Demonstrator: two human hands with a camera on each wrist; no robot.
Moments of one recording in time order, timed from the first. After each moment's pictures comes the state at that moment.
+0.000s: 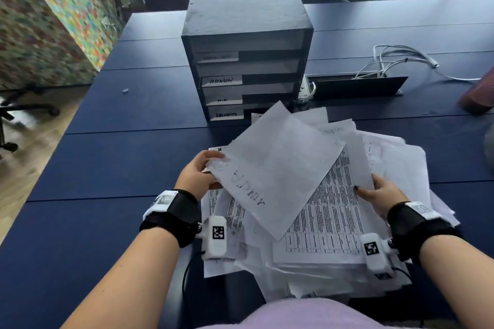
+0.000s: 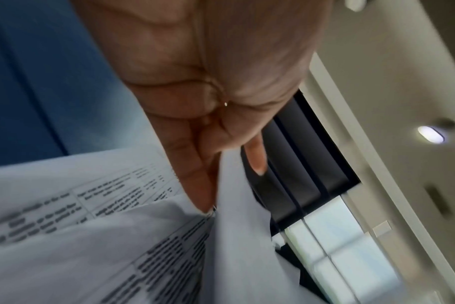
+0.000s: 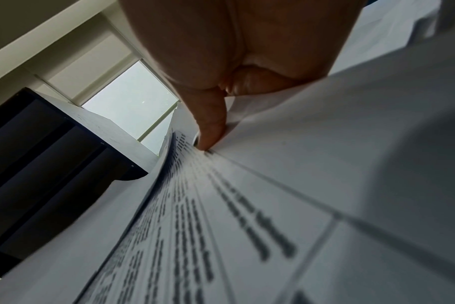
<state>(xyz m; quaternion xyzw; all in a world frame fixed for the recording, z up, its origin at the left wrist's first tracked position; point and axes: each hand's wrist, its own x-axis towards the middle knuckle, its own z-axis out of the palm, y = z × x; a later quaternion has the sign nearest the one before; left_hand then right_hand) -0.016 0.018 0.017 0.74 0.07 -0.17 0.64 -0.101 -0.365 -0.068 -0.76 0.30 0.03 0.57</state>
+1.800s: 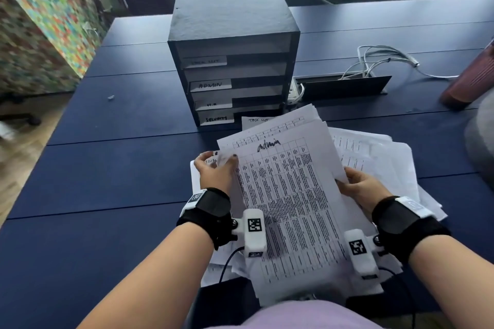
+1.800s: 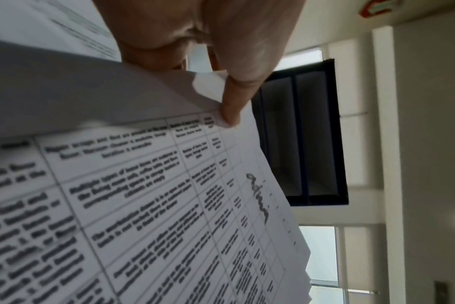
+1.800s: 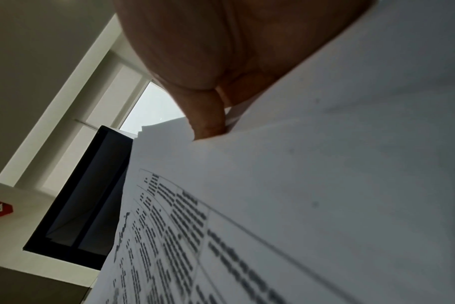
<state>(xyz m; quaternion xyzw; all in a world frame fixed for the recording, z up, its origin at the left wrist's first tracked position) -0.006 -0.046 -0.001 0.67 0.24 -0.07 0.70 -0.105 -0.311 -0.006 -0.61 0.20 0.07 0.76</state>
